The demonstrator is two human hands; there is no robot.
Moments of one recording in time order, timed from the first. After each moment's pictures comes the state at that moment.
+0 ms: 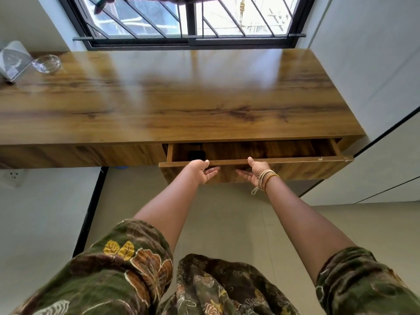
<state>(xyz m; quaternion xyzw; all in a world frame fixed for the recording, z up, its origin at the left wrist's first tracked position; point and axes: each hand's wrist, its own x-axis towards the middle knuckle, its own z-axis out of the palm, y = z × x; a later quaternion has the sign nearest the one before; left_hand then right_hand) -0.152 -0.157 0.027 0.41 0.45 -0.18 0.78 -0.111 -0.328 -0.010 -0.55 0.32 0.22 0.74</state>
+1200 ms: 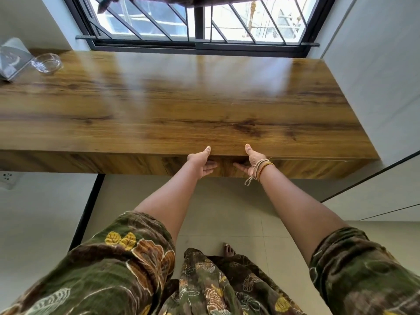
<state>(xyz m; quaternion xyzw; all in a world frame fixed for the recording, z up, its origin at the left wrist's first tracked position) -0.075 -0.140 0.032 0.51 0.43 -0.15 0.73 -0.021 -0.299 0.009 -0.55 0.34 0.22 0.73</state>
